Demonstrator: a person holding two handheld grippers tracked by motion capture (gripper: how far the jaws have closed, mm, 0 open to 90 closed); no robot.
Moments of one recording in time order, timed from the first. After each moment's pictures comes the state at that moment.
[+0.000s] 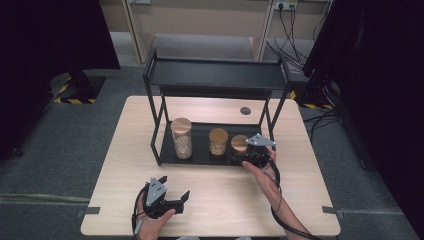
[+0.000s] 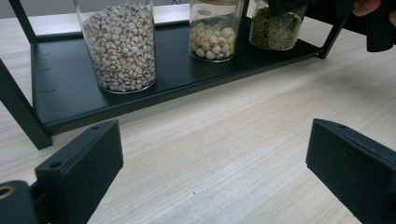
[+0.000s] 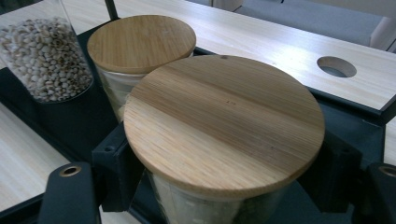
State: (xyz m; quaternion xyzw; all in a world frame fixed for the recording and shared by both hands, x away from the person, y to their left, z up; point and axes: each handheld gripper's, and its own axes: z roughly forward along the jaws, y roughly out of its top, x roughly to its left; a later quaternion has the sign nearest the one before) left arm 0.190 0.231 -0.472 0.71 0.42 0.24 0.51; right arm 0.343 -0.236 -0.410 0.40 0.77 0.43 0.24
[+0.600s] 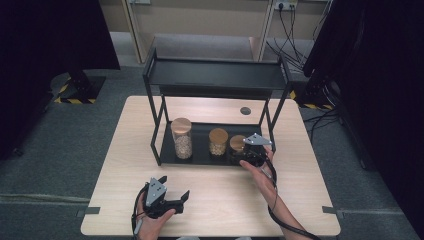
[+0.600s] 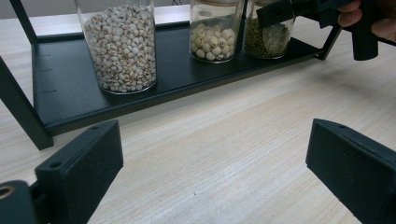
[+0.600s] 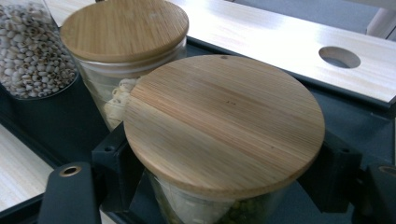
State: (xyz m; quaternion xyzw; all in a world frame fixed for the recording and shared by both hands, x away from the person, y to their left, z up) left arm 0.190 0.231 -0.472 0.71 0.42 0.24 0.51; right arm 0.351 -0.226 -0.419 0.42 0.77 0.42 0.24
